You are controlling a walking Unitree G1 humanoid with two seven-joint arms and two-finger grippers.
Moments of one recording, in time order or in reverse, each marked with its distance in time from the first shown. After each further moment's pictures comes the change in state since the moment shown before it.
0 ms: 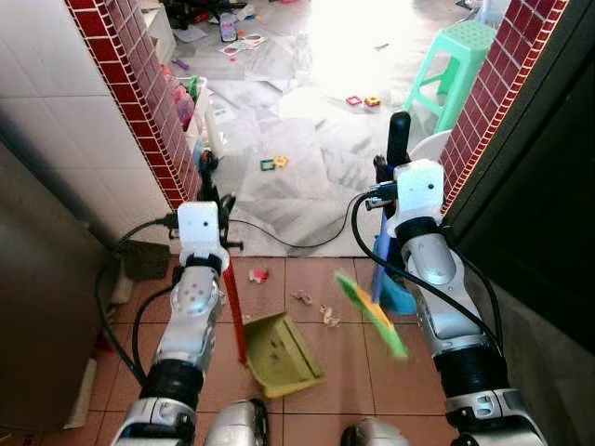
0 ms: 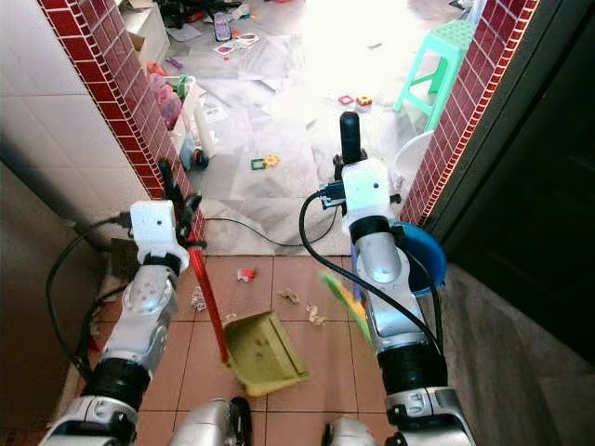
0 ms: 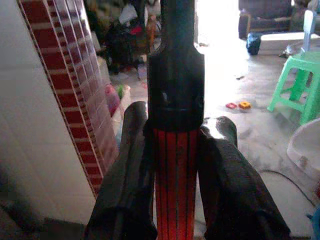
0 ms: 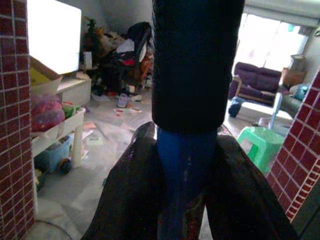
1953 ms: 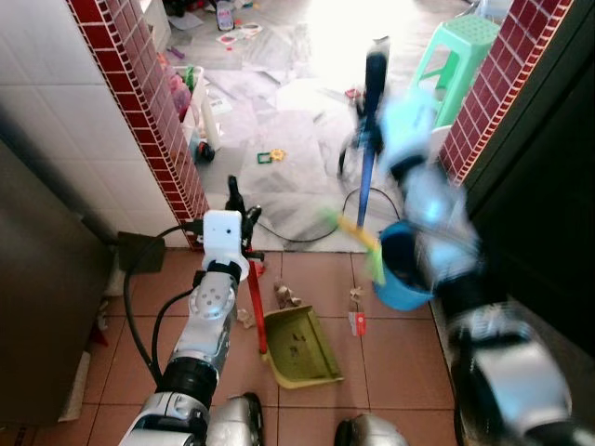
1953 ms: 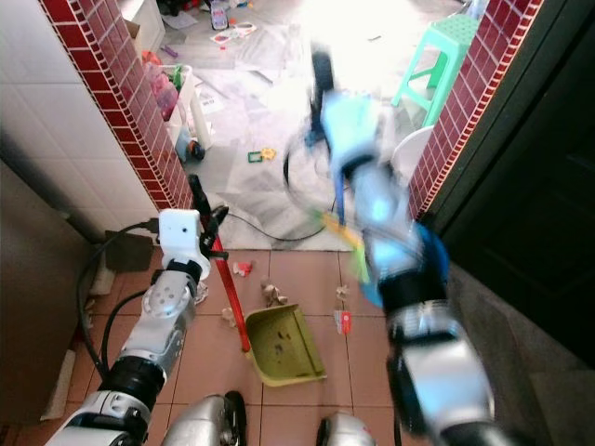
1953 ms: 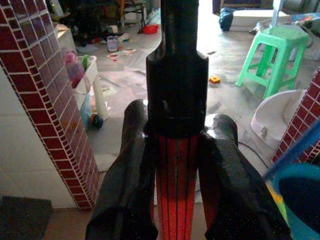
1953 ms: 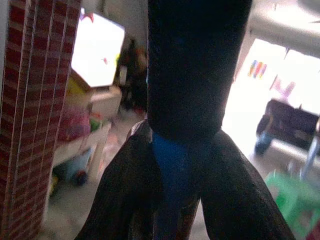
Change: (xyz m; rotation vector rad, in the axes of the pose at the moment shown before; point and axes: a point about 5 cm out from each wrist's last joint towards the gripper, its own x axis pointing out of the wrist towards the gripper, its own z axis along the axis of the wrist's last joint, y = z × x) left arm -0.004 -0.029 -0.017 -0.047 0.101 -0.134; right arm 0.049 0.005 0.022 -0.053 -0.093 0.199
